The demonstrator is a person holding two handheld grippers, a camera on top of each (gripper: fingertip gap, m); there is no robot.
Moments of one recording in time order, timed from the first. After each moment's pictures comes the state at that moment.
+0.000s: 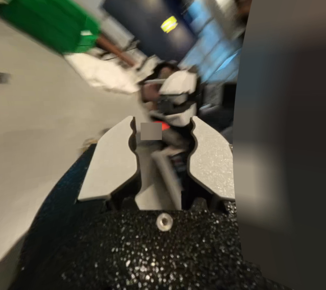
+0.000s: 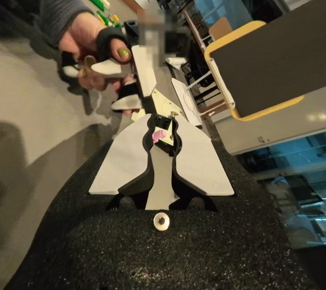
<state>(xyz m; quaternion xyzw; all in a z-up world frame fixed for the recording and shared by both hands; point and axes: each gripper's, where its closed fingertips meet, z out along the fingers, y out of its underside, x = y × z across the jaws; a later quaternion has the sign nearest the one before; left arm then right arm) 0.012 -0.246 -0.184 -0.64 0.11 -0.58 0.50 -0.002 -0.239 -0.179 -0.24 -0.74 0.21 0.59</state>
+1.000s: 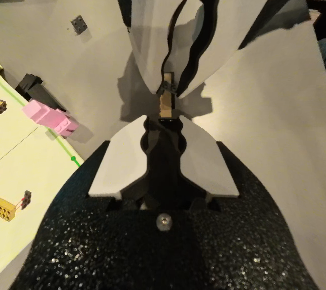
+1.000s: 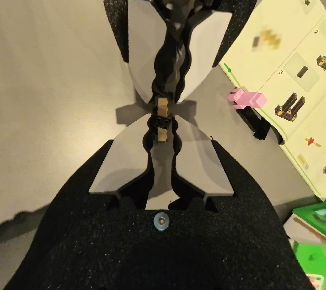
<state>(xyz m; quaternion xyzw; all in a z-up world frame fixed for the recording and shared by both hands) -0.008 -0.218 -0.300 -0.86 0.30 -0.11 0.41 0.000 -0.213 -0.280 -0.28 -0.93 0.14 0.18</state>
